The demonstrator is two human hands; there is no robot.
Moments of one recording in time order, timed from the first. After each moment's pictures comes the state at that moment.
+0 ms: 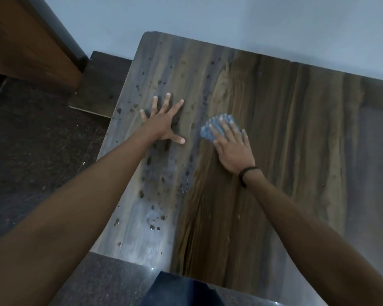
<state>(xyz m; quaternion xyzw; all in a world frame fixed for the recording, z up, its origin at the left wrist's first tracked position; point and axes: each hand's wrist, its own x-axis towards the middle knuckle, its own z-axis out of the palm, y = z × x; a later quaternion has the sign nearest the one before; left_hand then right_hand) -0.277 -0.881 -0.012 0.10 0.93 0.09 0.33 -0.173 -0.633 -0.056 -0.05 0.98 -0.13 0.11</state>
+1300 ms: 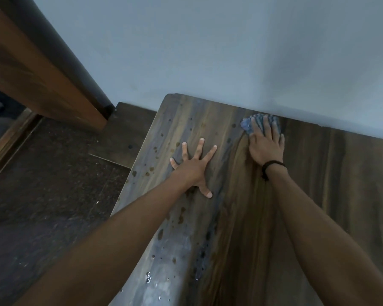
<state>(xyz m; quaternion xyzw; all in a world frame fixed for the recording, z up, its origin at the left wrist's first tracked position) -0.351 -0.835 -0.009 0.10 0.90 0.08 0.42 -0.393 -0.606 -0.053 0.10 0.97 -0.20 0.09</state>
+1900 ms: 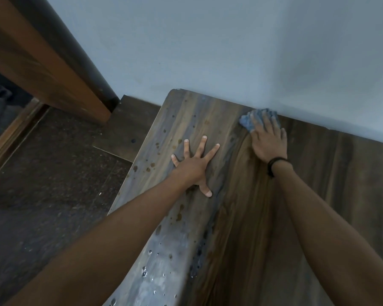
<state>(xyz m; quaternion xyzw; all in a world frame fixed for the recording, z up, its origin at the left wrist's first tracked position) -0.354 -0.831 -0.007 0.09 0.90 0.07 0.42 -0.413 -0.597 -0.053 0.04 0.98 -0.19 0.09</state>
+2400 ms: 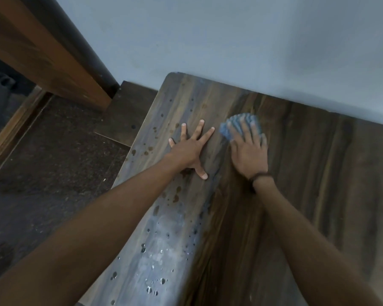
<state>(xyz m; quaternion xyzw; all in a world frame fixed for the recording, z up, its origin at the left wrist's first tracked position) -0.348 -0.838 -0.015 0.10 0.92 0.09 0.37 -0.330 -0.640 -0.059 -0.03 0.98 -0.17 0.06</state>
